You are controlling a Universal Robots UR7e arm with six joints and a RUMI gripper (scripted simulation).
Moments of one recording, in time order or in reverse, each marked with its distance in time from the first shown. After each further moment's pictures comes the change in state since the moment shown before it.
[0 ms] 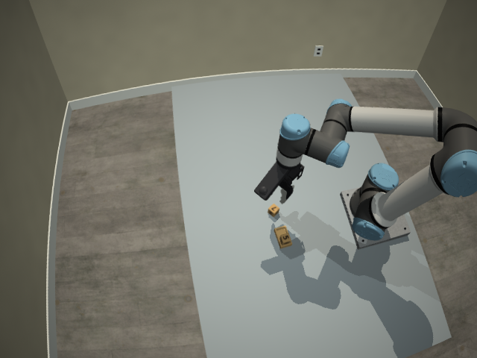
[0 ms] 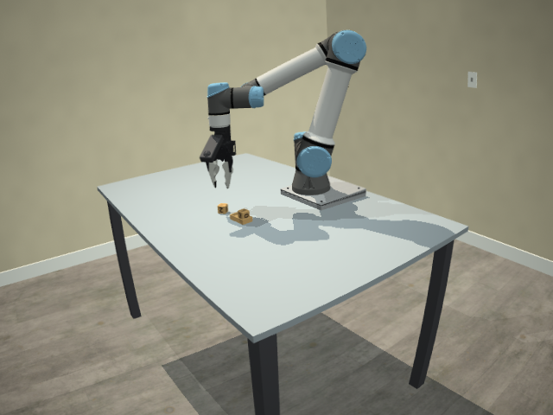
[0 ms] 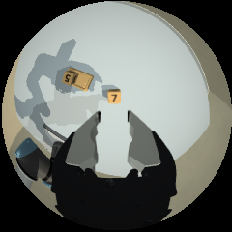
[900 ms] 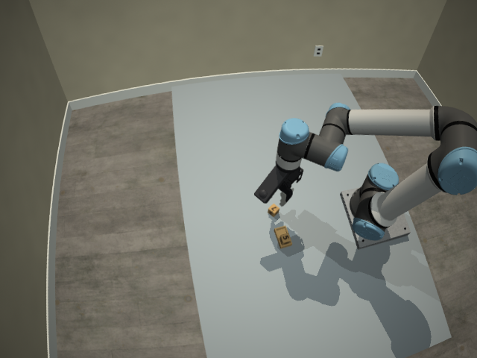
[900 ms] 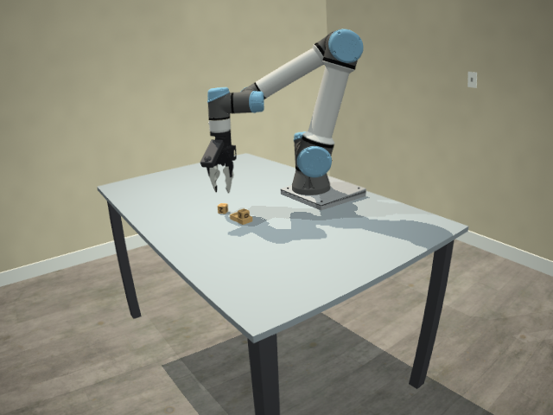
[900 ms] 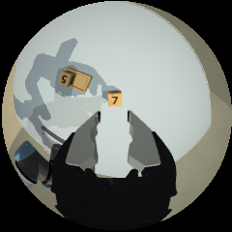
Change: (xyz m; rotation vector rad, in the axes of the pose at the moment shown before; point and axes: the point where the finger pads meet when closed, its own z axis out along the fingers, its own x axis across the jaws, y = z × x) arm -0.001 0.000 0.017 -0.001 -0.004 0.000
